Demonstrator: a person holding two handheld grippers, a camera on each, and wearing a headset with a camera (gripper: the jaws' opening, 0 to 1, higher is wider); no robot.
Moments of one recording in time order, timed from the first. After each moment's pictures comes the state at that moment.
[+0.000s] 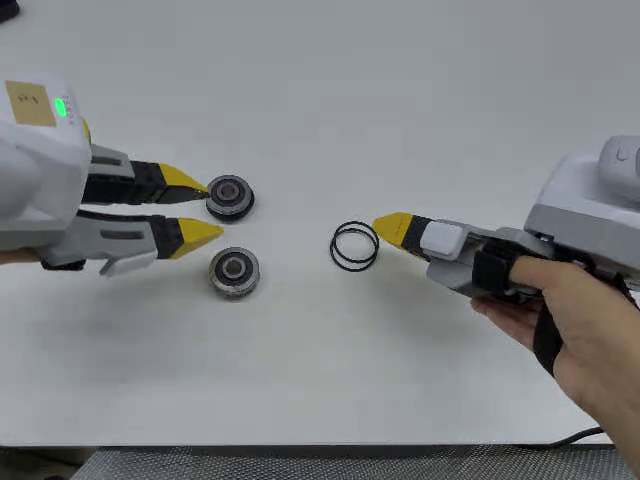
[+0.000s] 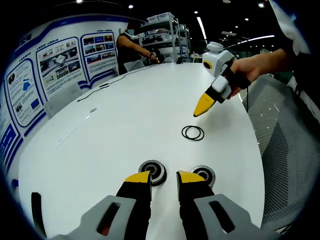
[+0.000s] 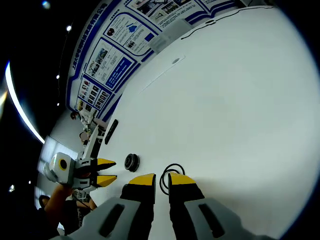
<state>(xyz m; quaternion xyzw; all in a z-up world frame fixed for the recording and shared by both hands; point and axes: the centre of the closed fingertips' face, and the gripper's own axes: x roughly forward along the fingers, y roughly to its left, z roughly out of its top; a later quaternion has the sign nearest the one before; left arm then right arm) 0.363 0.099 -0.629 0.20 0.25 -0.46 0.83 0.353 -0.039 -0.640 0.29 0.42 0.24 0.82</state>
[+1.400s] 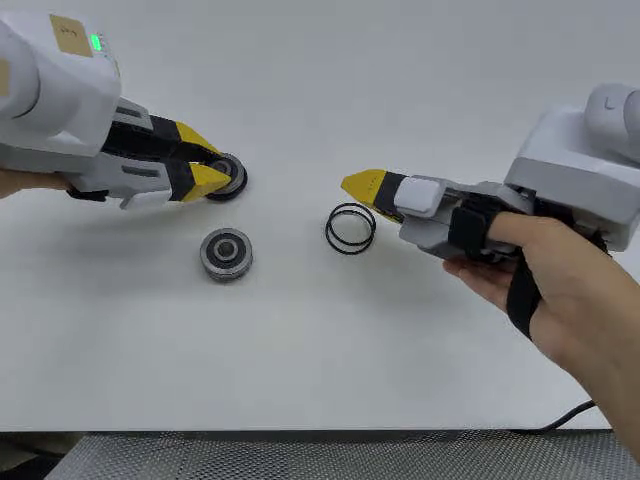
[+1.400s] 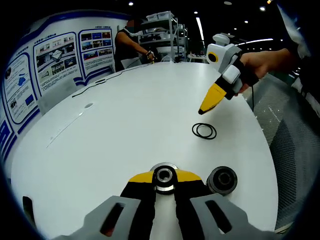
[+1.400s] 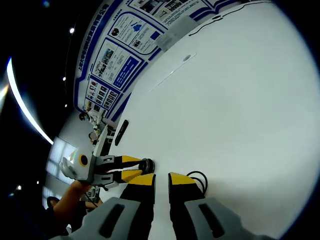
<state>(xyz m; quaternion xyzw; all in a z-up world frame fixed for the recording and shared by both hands) 0.384 0.086 -0.649 0.18 0.26 -0.49 0.81 0.369 -0.010 -0.630 0.32 0.41 0.28 0.81</state>
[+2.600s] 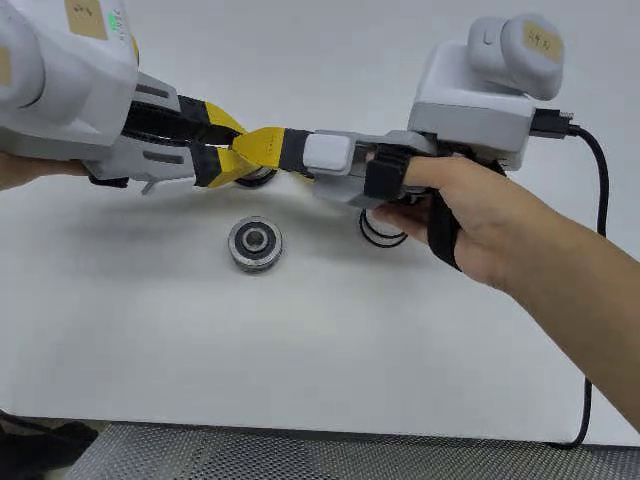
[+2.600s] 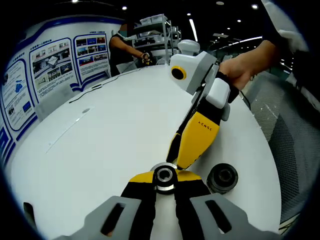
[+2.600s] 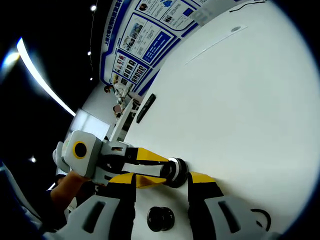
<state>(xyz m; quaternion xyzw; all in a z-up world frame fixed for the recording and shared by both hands) 0.384 0.082 -0.647 0.19 0.24 -0.50 0.81 0.378 0.089 -0.646 0.28 0.43 0.43 0.74</state>
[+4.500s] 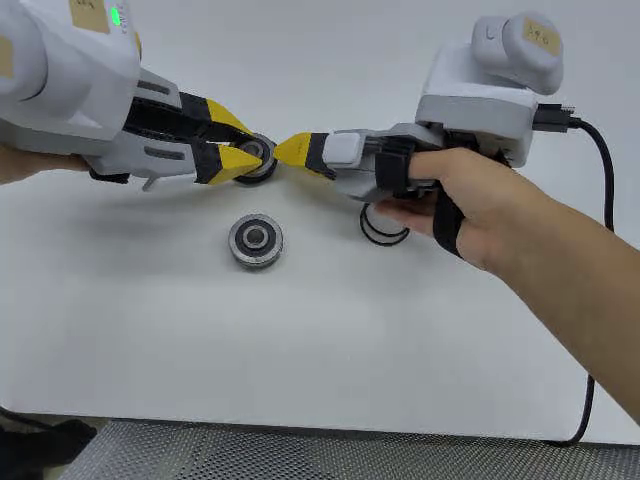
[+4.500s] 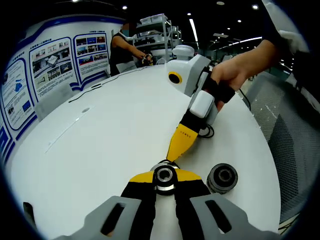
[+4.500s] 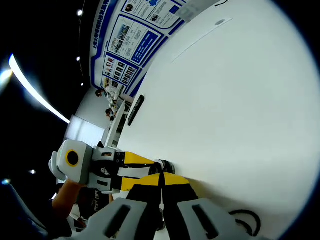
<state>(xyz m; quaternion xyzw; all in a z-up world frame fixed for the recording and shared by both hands) 0.387 0.089 -0.652 0.19 0.24 -0.51 0.81 0.390 0.077 -0.660 0.30 0.46 0.39 0.73</state>
